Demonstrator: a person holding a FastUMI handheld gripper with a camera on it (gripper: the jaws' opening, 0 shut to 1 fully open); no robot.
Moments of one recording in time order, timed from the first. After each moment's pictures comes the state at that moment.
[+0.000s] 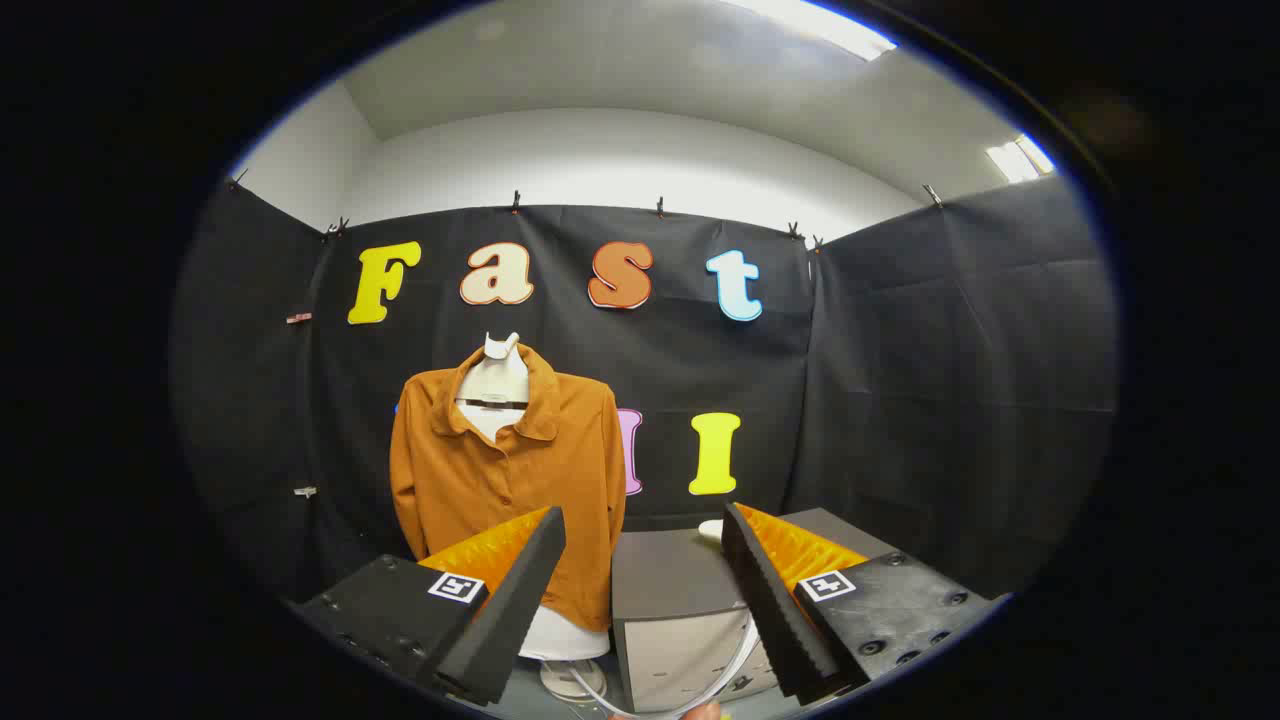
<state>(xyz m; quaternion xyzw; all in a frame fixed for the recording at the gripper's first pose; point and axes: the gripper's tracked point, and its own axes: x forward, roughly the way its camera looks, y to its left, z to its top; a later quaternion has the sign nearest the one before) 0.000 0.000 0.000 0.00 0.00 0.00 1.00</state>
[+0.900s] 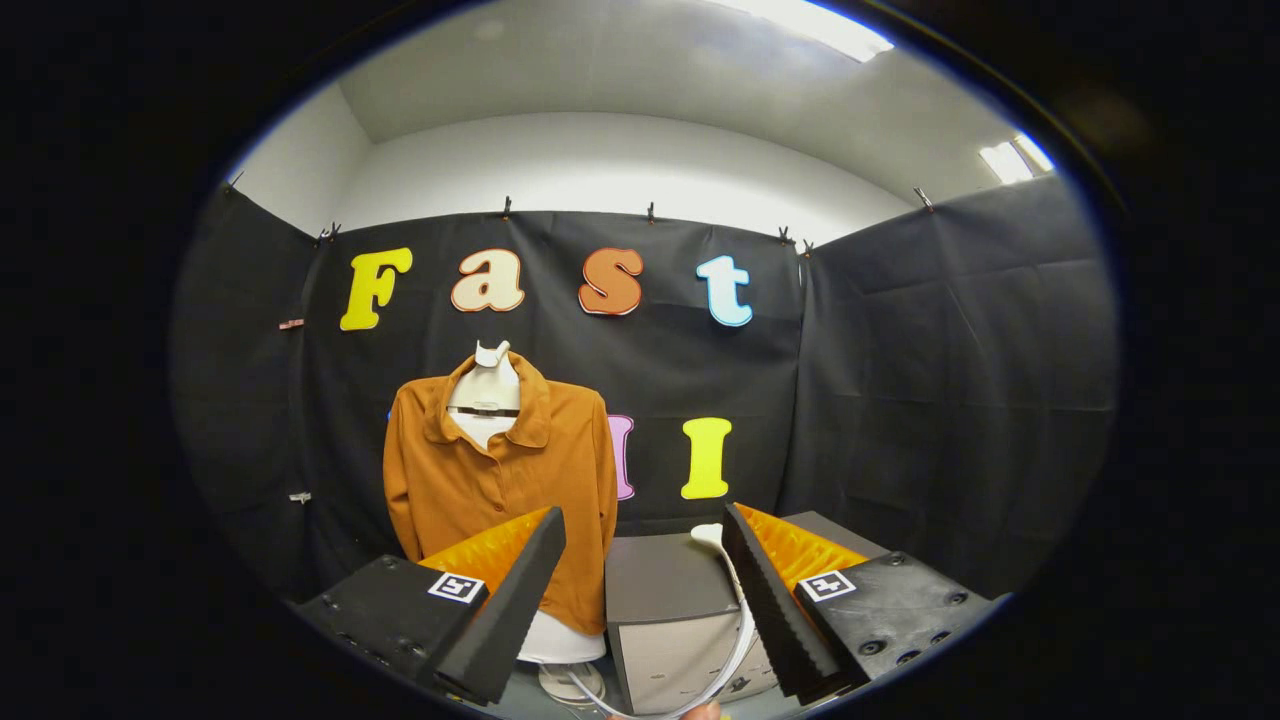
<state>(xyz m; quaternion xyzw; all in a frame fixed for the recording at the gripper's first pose) 0.000 -0.010 0.011 0.00 -0.01 -0.02 1.00</state>
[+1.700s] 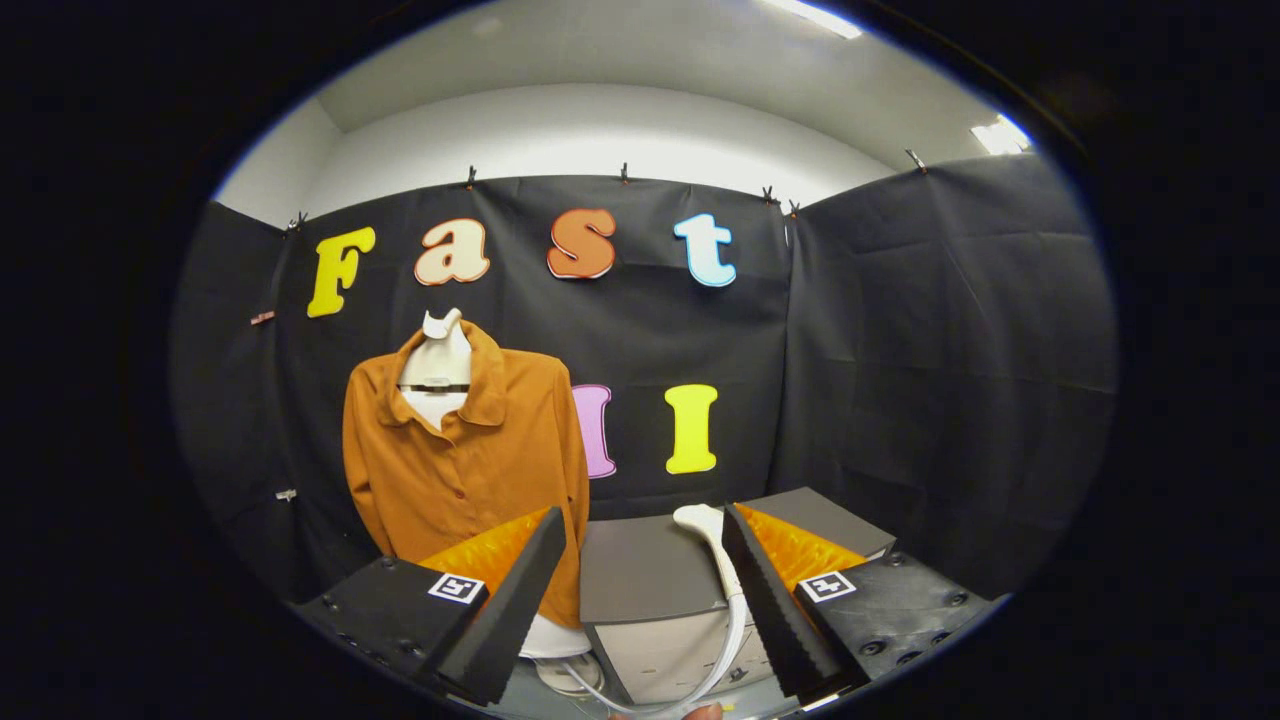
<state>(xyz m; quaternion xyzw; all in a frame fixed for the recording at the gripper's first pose) 0.075 -0.060 -0.034 0.02 0.07 -0.04 1.00</state>
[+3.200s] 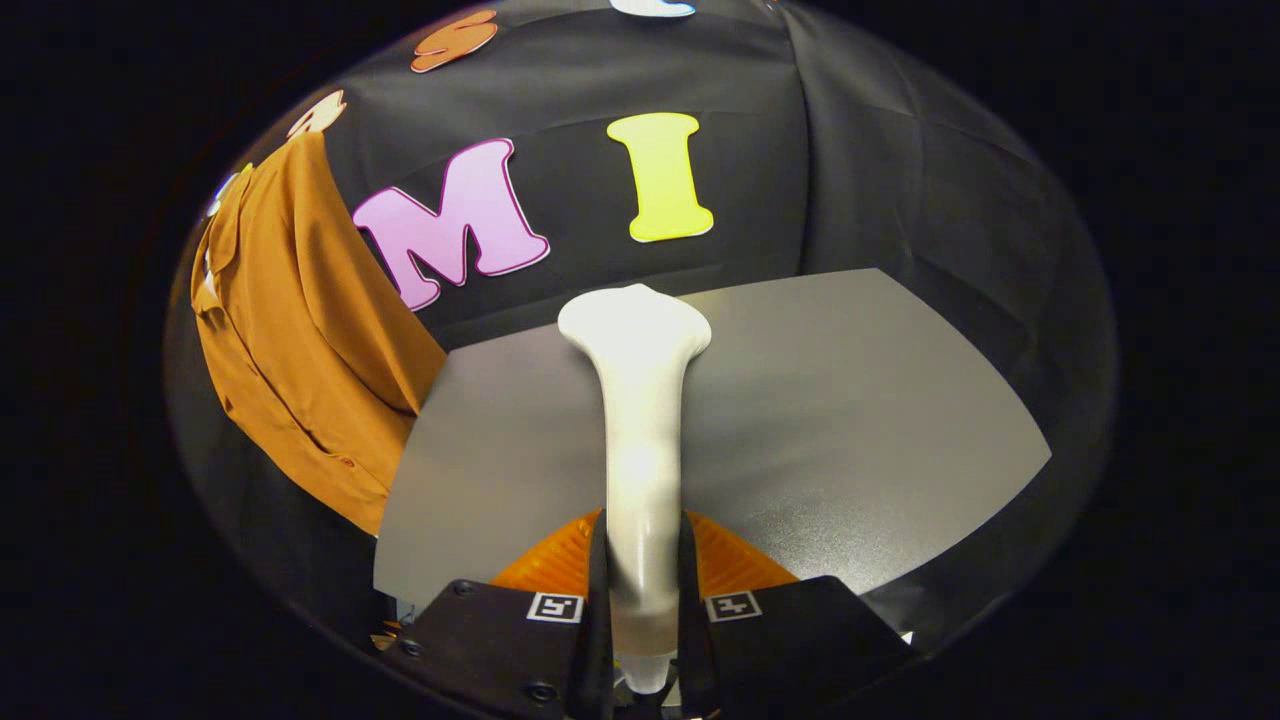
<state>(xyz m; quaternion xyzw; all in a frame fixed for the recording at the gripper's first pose) 0.259 -0.182 -0.309 0.09 0.37 0.01 0.93</state>
